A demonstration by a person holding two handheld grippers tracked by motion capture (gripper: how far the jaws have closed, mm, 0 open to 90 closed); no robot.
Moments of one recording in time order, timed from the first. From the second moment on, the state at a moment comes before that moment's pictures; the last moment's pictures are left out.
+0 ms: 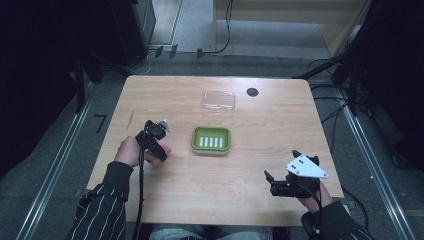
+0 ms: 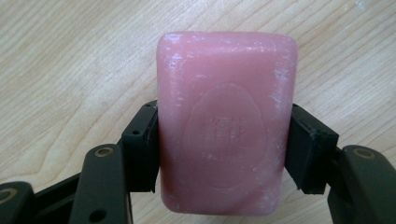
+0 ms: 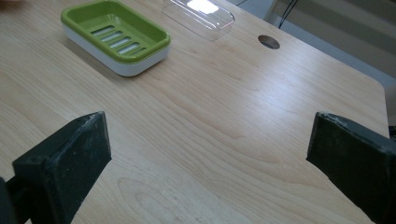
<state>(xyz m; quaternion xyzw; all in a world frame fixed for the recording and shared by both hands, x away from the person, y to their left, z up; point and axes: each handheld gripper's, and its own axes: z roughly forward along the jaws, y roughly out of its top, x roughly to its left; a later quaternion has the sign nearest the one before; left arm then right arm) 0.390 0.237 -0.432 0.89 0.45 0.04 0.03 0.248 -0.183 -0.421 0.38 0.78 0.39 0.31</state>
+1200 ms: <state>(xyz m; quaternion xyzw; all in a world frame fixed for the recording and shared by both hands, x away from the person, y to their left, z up) 0.401 0.212 -0.411 0.92 0.39 0.04 0.04 0.247 -0.182 -0.421 0.38 0.78 0.38 0.31</state>
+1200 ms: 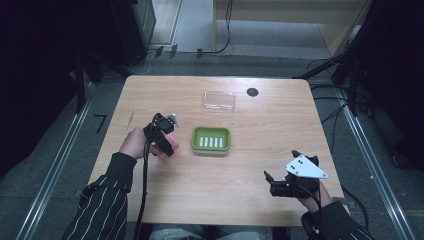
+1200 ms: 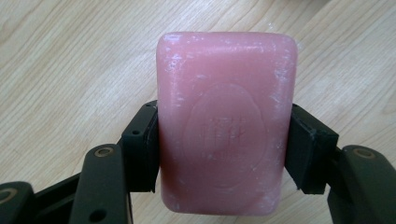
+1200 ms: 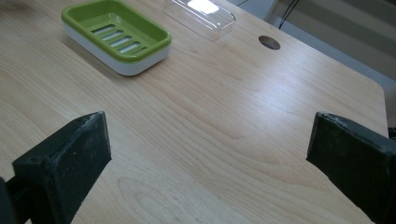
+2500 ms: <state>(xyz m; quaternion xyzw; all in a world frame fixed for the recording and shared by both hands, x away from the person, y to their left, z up) 0.420 0.179 -0.398 0.94 0.32 0.04 0.04 0.248 -0.182 -0.421 0.38 0.78 0.38 0.31</state>
